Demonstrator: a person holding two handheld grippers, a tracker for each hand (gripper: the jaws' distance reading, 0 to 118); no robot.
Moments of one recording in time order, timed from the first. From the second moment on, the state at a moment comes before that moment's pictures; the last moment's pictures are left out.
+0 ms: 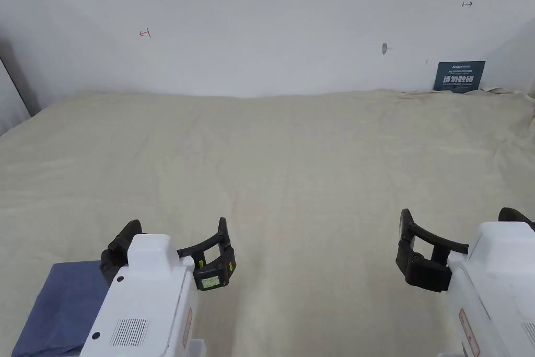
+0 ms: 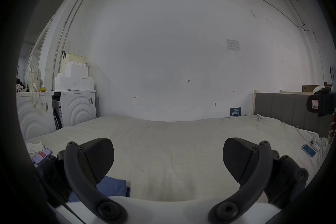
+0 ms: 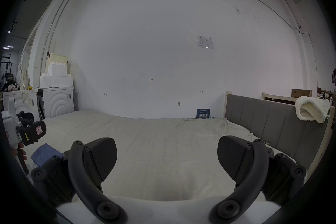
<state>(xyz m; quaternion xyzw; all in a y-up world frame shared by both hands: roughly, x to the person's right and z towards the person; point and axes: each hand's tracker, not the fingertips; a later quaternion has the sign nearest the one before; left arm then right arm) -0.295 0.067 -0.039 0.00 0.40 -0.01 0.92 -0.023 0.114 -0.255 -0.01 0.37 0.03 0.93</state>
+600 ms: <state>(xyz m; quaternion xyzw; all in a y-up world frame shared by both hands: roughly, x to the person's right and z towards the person) -0.292 0.073 -0.039 0.00 0.40 -0.01 0.92 -0.020 0.116 -0.253 -0.01 0.37 0.03 0.93</state>
